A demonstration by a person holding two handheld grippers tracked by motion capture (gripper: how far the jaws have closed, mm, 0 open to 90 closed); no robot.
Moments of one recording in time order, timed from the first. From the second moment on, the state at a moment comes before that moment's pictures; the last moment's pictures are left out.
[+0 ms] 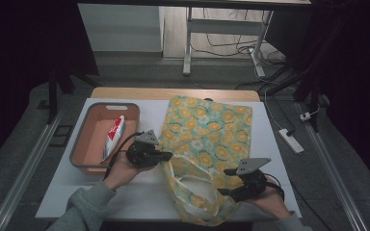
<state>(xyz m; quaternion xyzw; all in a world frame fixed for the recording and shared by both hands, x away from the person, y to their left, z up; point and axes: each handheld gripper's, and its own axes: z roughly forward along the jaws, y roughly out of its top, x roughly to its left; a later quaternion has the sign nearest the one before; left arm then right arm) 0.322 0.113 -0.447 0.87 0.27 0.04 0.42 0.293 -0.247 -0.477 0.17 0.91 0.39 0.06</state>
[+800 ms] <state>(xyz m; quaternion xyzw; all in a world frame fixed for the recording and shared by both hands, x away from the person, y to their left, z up) 0.330 0.122 -0.447 0.86 0.28 0.03 0.43 0.276 -0.196 -0.518 0.12 0.95 0.30 0.05</state>
